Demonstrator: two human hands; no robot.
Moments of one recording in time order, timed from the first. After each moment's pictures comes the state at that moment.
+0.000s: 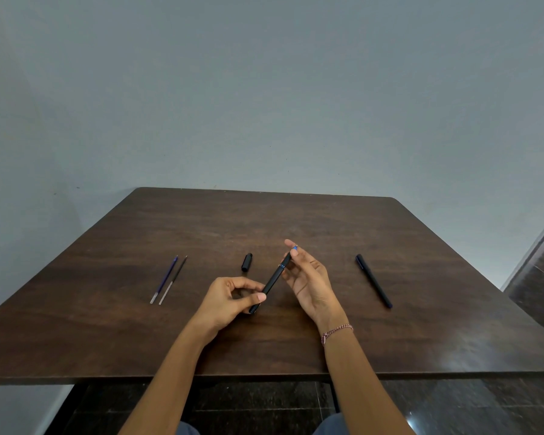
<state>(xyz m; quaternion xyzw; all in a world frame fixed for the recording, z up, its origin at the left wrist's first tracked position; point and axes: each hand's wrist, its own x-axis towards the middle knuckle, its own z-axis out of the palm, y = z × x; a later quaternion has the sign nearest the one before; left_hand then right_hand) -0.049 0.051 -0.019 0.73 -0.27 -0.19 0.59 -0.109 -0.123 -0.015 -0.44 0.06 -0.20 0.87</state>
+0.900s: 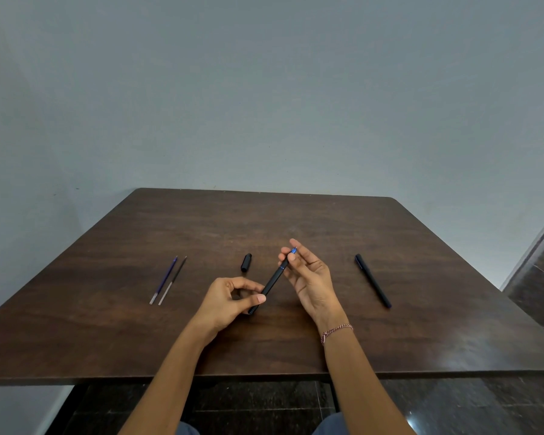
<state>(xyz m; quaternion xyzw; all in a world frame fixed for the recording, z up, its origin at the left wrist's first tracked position) -0.050 0.051 -0.020 0.74 -0.28 -0.17 0.58 -0.110 -0.125 -0.018 -0.43 0.04 -0.23 0.87</state>
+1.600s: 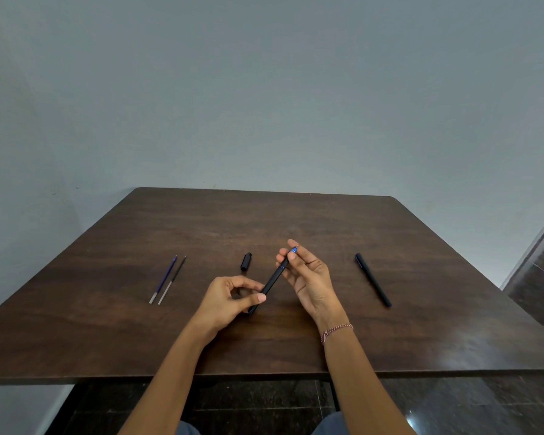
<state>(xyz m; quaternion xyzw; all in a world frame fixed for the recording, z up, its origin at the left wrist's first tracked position) -0.047 0.050 -0.024 0.74 -0.28 -0.17 0.59 -0.112 -0.123 -0.016 -0.44 0.04 -0.21 0.87</state>
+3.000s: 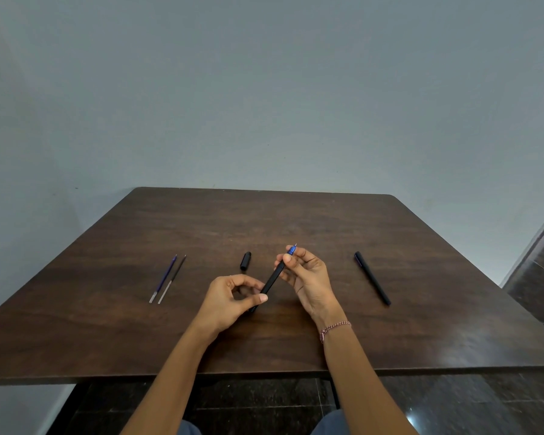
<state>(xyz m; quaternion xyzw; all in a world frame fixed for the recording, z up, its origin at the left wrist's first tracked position) -0.055 0.049 -0.020 0.76 -0.30 -0.12 0.57 -0.110 -0.123 -0.018 -0.48 0.03 -0.22 0.85</state>
